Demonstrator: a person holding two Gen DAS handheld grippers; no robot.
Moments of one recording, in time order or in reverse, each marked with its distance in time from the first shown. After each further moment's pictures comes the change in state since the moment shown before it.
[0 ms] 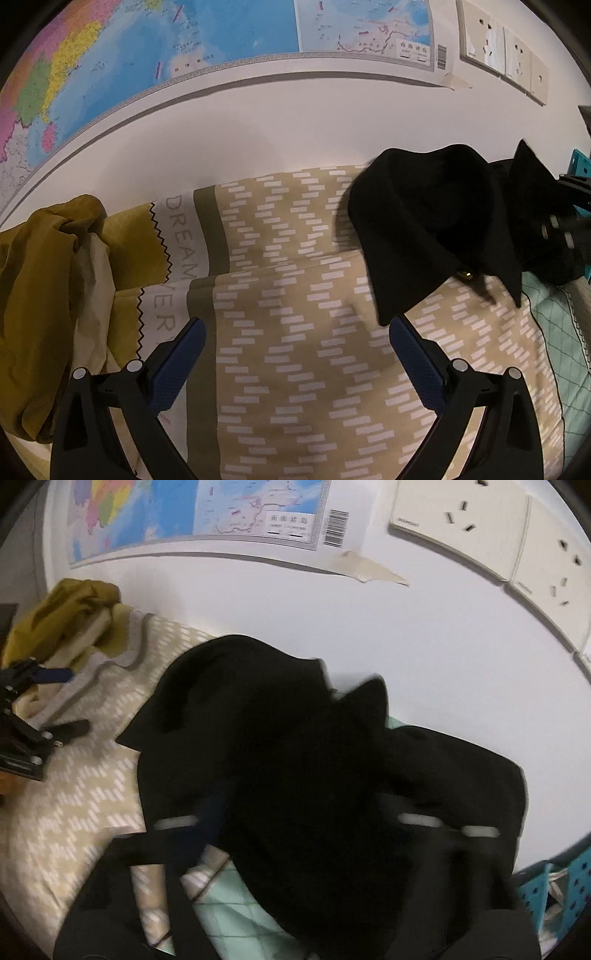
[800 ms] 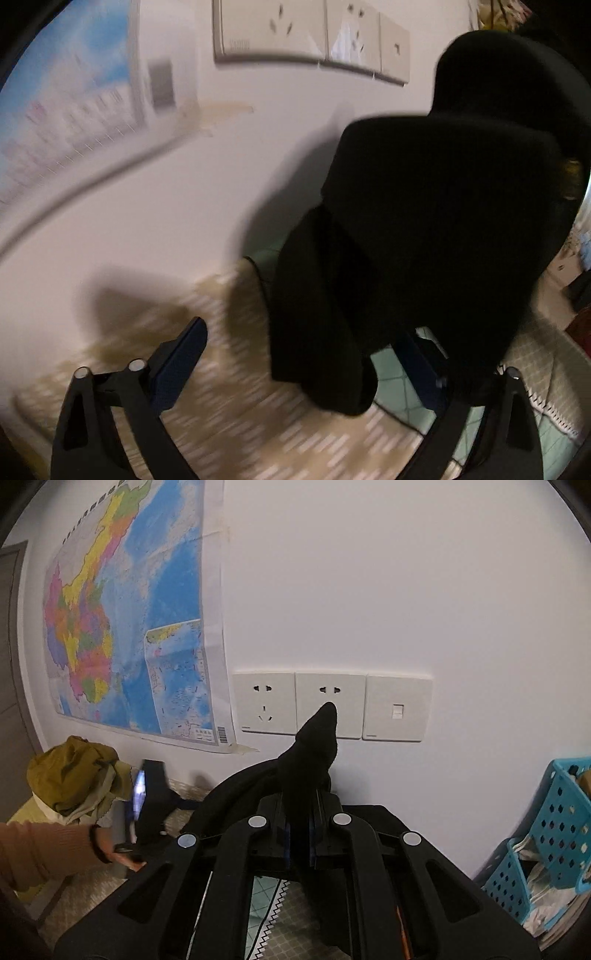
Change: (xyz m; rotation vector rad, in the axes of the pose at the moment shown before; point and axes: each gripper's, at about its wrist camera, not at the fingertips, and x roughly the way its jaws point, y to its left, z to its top) left arm 0.067 -0.128 0.096 0.346 -0.107 -0.517; right arm -0.208 -0.085 -0.016 0.312 -0.415 -0.086
